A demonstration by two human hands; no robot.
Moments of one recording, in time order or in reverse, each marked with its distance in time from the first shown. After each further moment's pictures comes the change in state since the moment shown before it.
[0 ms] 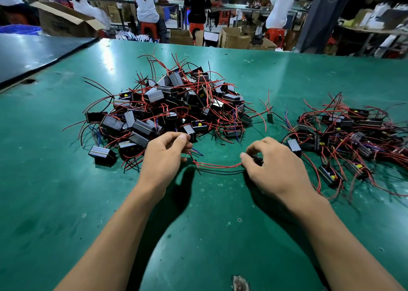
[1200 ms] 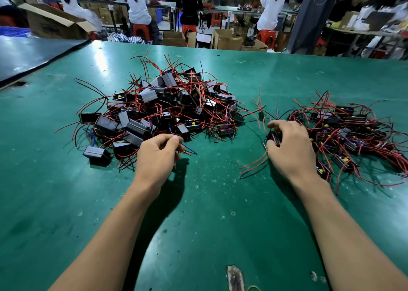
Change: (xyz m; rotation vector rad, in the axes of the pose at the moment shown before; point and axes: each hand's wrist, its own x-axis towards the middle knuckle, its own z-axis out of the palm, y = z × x) left_hand -0.004 -0.002 -0.002 0.077 0.021 0.028; right_hand 0.023 0.044 -0.012 0.073 0.236 0.116
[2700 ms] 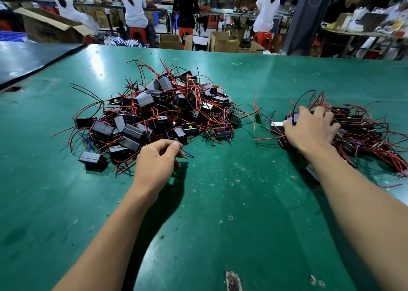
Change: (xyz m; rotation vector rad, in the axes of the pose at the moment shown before) left_hand 0.004 -0.007 0.002 0.093 -0.040 0.021; right_hand 0.073 0.045 -0.004 -0.432 0.000 0.315
